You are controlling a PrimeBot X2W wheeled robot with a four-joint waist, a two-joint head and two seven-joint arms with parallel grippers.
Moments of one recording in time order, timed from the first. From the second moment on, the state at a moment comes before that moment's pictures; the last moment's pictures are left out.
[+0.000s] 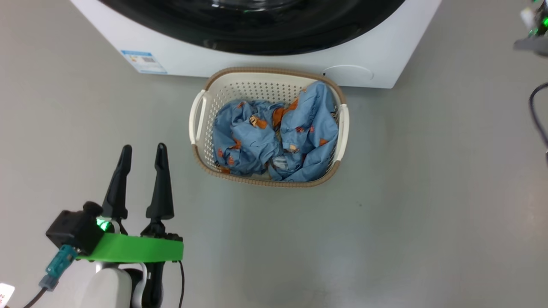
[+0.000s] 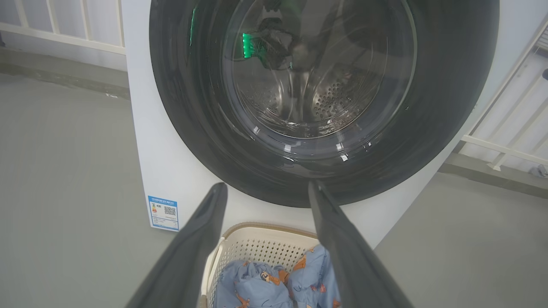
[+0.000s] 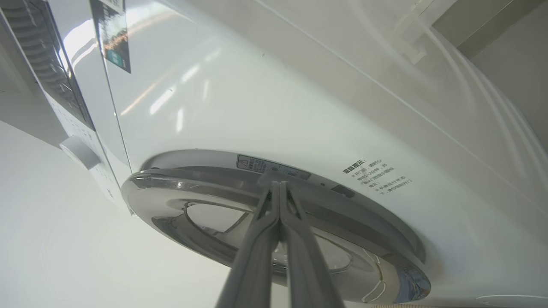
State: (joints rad) left arm -0.29 0.05 -0.11 0.19 -0.42 -0.12 -0.26; right arm -1.01 -0.43 0.29 0.47 1.56 0.12 0.13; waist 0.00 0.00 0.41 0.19
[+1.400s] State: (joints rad) left arm -0.37 0.03 -0.17 0.19 -0.50 -0.13 -0.26; right arm -1.43 -0.45 0.35 0.75 1.62 0.12 0.59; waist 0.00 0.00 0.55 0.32
